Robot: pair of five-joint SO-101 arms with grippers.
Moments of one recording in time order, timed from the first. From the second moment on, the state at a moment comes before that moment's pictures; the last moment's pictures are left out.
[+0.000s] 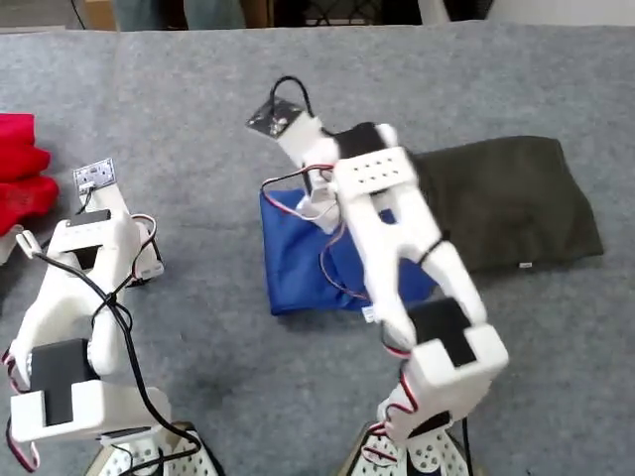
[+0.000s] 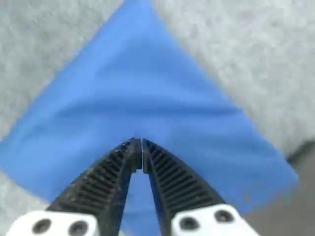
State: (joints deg) left arm -17.2 -5.0 42.0 52.0 9.5; right arm -19.2 13.8 0.2 75.3 31.8
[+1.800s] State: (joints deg) left arm -17.2 -5.0 42.7 52.0 9.5; right arm -9.5 29.3 -12.3 96.7 34.9
